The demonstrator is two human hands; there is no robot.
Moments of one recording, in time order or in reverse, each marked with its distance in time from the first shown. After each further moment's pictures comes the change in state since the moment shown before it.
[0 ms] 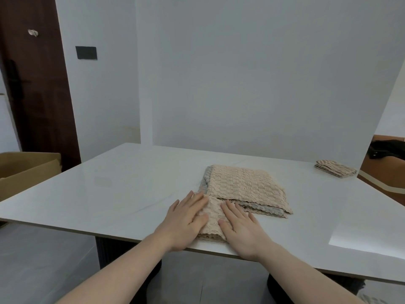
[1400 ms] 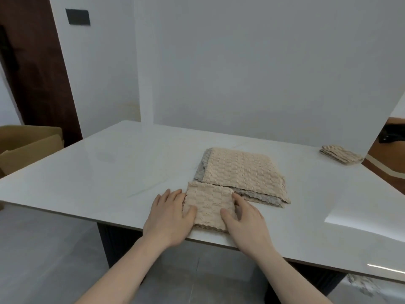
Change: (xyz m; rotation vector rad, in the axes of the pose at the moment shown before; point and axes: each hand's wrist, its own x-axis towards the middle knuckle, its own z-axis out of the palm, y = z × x) left_hand -0.021 0.026 0.001 0.117 0.055 -0.348; right_hand -0.025 -0.001 -0.009 0.377 0.255 0.197
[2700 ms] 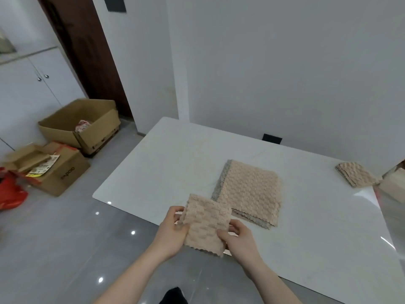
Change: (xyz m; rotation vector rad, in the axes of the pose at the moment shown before) left_hand -0.053 0.119 -0.275 -0.780 -0.125 -0.606; right_hand -0.006 -0.186 -0.198 0.695 -0.487 0.529
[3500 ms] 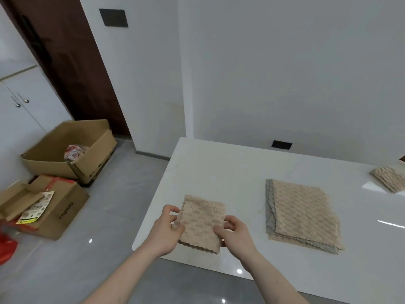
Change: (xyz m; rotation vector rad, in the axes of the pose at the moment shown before) left_hand 0.196 -0.025 -0.289 0.265 -0.180 0.054; right_hand 0.120 -0.108 0.276 0.114 0.098 -0.010
